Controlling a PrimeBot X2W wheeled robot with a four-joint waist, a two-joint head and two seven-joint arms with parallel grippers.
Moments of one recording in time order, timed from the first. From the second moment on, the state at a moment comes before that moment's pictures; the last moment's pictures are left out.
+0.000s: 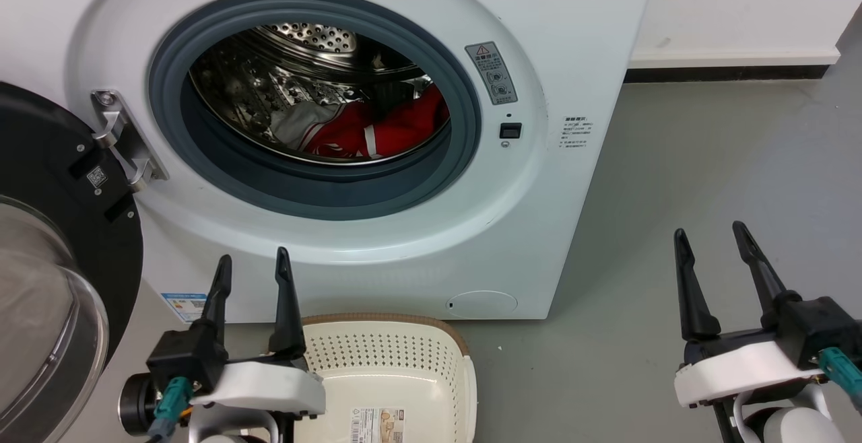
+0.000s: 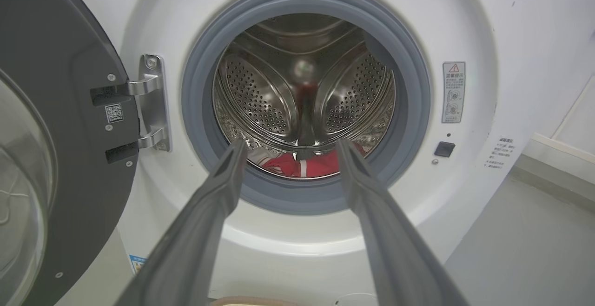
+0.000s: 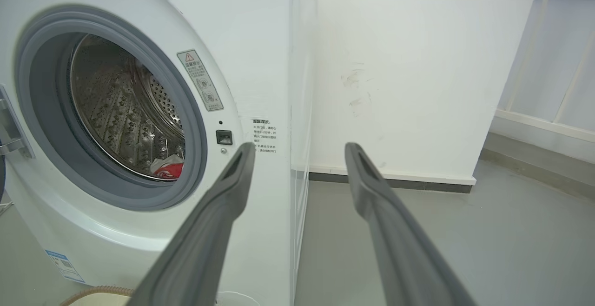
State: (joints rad) left arm -0.02 0.11 -0.15 -0.04 -0.28 0.17 -0.19; right arm -0.05 -0.05 -0.03 0.02 0.03 0.13 -0.19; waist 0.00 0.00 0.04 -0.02
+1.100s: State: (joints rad) left arm 0.01 0.07 -0.11 0.00 -0.09 0.12 -0.26; right arm -0.04 -0.05 -0.03 0.02 -0.09 0.13 -0.26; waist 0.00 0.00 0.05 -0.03
